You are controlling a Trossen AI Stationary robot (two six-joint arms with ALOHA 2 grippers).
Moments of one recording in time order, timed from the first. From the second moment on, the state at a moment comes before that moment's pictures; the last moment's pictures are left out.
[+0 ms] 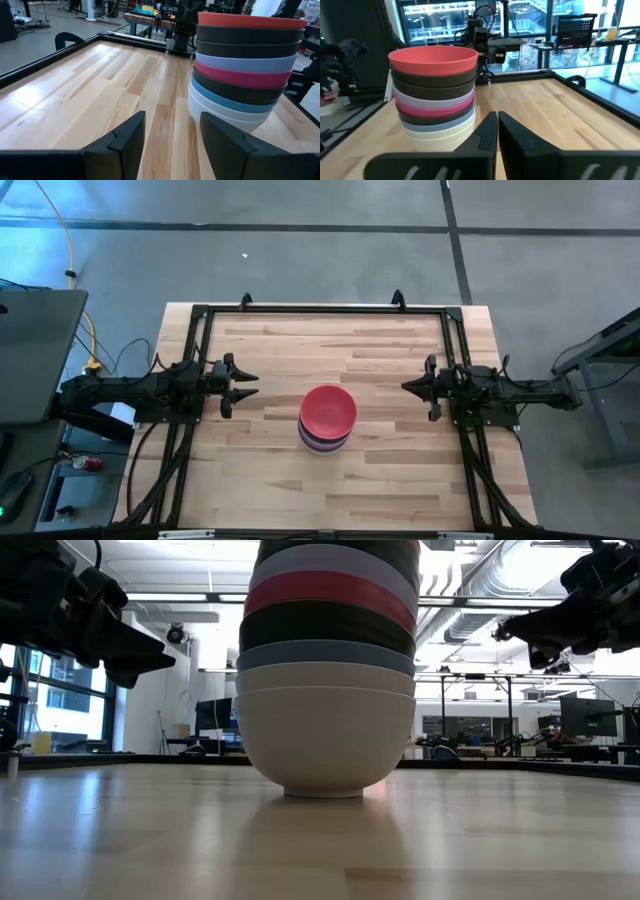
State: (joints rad) left arm 0.22 0.20 0.01 0.02 0.01 -0.15; right arm 0.01 0.02 0.01 0.03 0.05 0.06
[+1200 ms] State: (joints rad) left arm 0.22 0.23 0.01 0.02 0.04 -0.07; right arm 0.02 0.12 0.01 0.01 -0.01 0.10
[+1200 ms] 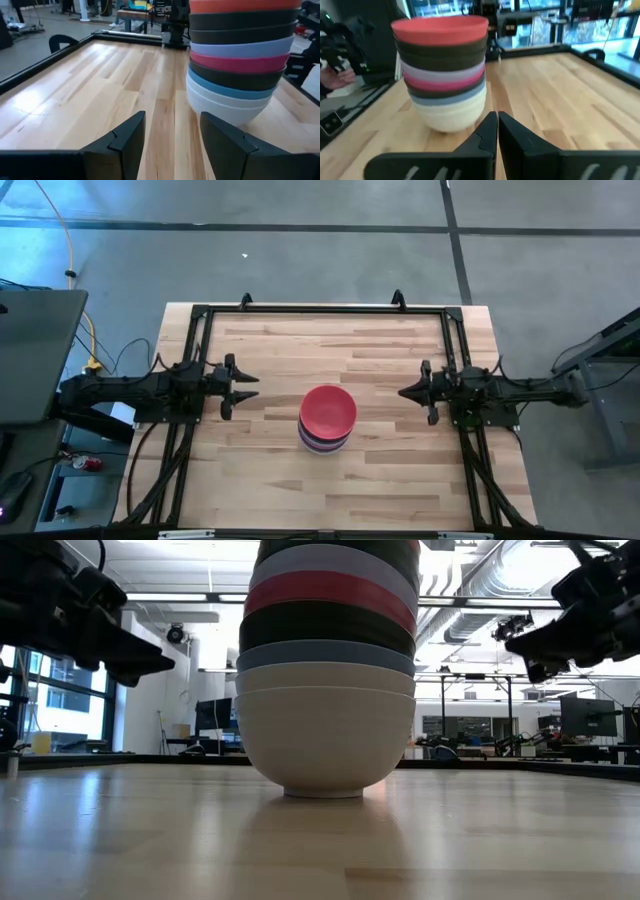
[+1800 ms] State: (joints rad) left arm 0.22 0.26 0.01 0.02 0.03 -0.08; right arm 0.02 0.15 0.01 0.13 -0.12 0.08
